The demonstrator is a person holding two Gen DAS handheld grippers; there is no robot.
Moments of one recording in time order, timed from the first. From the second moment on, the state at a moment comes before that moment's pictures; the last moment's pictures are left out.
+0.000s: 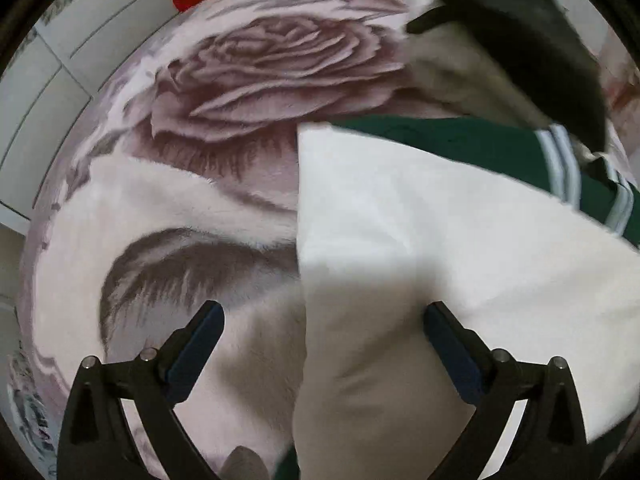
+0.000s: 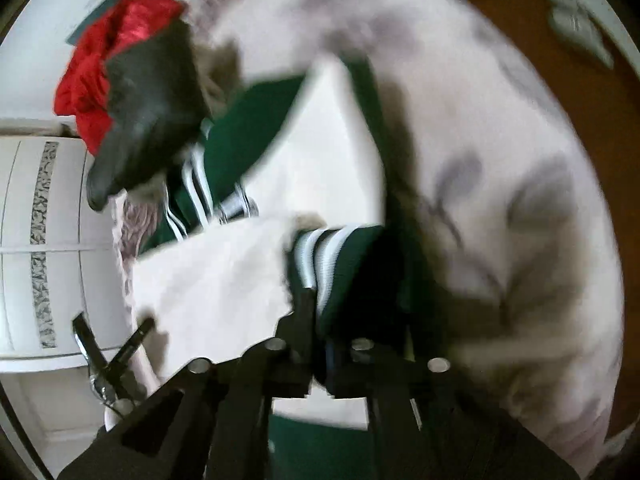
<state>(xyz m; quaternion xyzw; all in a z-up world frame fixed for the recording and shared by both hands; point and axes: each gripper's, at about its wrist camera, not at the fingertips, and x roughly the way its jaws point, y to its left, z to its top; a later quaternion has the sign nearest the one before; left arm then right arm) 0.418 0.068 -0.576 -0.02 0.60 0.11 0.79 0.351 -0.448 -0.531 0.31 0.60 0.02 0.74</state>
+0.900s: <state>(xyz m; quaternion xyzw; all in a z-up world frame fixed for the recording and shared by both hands) 0.054 0.102 -0.492 -0.08 0.64 0.25 0.72 0.206 -0.153 -0.590 0.40 0.73 0.18 0.53</state>
